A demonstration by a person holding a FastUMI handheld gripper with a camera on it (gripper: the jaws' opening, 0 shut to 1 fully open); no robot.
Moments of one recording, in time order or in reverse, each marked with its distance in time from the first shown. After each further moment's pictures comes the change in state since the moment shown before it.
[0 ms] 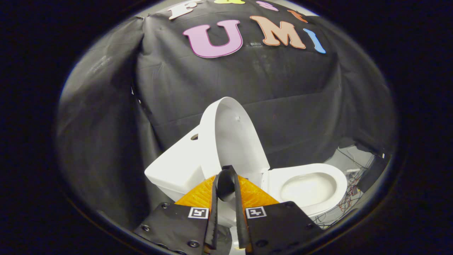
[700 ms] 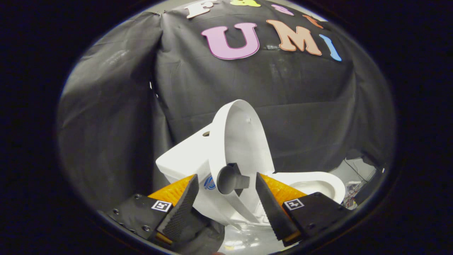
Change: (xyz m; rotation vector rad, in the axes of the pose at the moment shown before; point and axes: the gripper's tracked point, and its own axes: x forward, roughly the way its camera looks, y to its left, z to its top) arm -0.030 -0.006 0.005 -0.074 -0.032 0.128
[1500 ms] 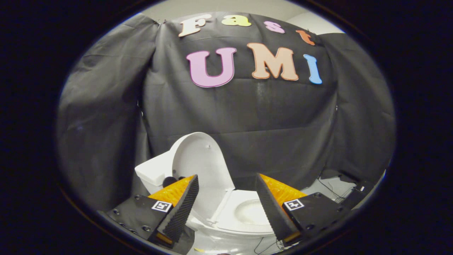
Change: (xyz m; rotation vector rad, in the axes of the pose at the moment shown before) arm -0.081 -0.127 0.063 -0.074 -0.140 -0.140
